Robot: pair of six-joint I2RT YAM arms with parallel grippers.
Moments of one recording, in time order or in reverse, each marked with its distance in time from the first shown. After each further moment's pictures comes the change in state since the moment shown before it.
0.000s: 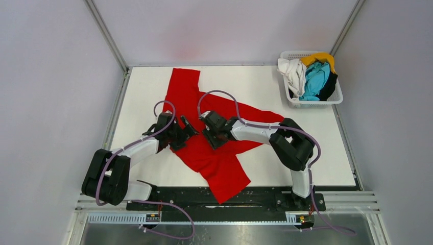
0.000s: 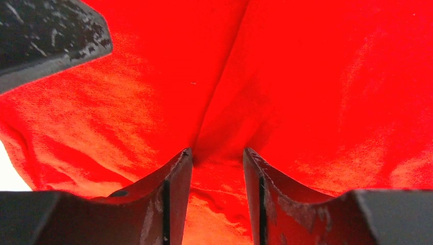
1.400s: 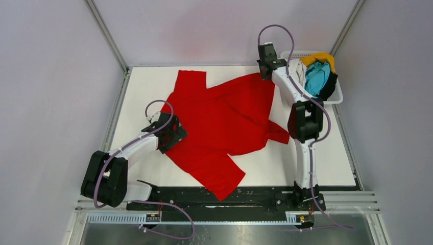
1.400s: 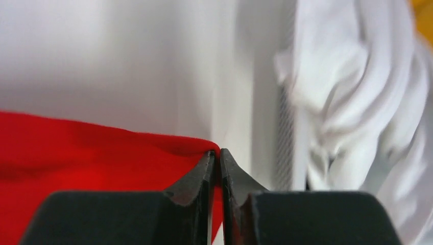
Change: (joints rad) left arm -0.006 -0.027 0.072 -0.282 -0.374 0.013; right arm -0.621 0.168 0.652 -0.211 0.309 -0.238
